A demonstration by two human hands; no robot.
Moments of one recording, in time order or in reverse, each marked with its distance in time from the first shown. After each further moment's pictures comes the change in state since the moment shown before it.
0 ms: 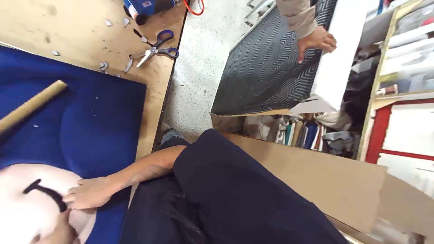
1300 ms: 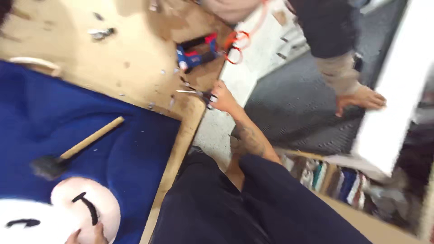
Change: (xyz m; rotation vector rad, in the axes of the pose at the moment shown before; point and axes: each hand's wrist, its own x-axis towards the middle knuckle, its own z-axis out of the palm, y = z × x) left_hand -0.012 0.007 0.018 -0.083 0.165 0.560; right_hand -0.322 0.327 -0.297 -0.222 0.573 0.829
